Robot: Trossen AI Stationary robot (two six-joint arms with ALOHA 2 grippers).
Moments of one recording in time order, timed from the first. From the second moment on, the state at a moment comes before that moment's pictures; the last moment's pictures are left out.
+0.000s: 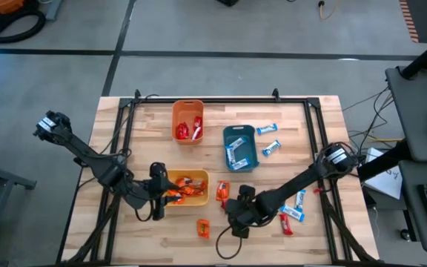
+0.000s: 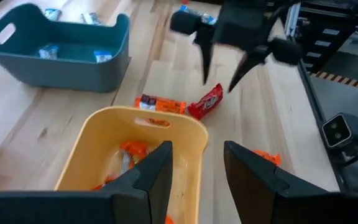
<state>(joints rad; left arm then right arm) -0.64 1.14 0.78 -0.32 -0.54 -0.56 0.49 1.98 1.37 -0.62 0.22 0.67</state>
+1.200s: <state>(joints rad) -0.63 1.22 0.78 -0.02 -0.59 -0.29 0.50 1.91 1.35 -0.51 0.41 0.44</state>
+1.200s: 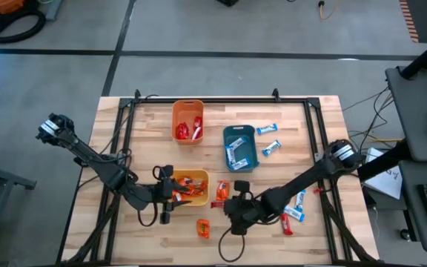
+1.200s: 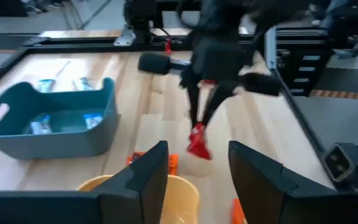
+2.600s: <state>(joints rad) -0.60 1.37 0.78 0.29 -0.74 -0.09 0.45 1.84 1.35 -0.02 0.65 -0.07</state>
